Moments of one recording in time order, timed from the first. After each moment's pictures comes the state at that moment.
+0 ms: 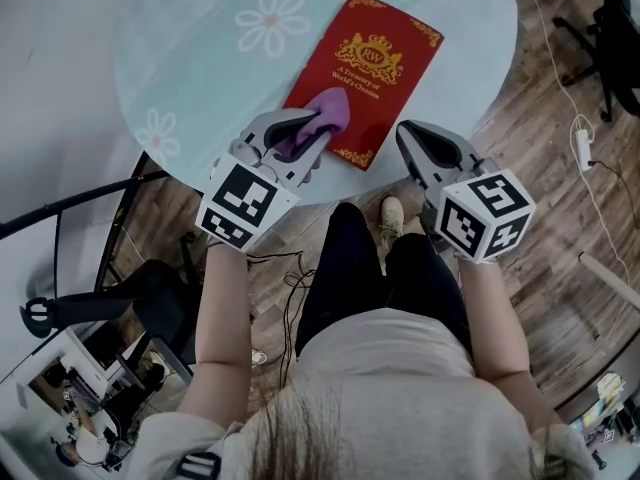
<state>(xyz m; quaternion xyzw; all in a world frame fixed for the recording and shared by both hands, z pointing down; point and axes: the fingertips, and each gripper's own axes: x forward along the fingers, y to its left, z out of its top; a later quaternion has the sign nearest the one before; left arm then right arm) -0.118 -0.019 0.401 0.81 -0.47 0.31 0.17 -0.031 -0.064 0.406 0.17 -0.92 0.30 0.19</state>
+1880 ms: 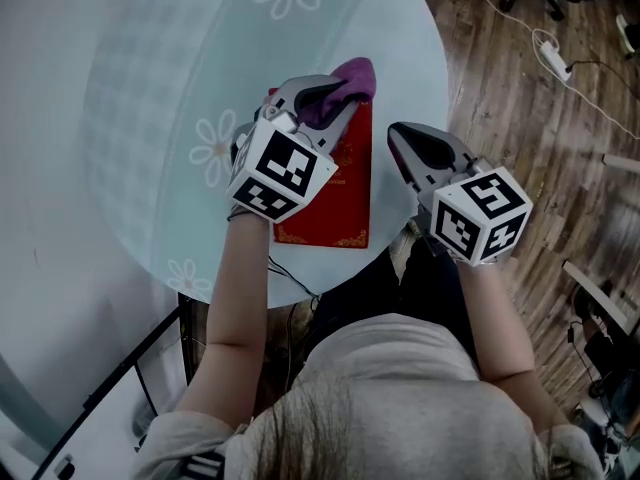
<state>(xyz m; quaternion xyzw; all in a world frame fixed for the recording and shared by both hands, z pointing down) -0.047 -0.223 0.397 0.90 -0.26 0.36 0.02 0.000 -0.176 0.397 0.37 -0.86 0.34 0.12</state>
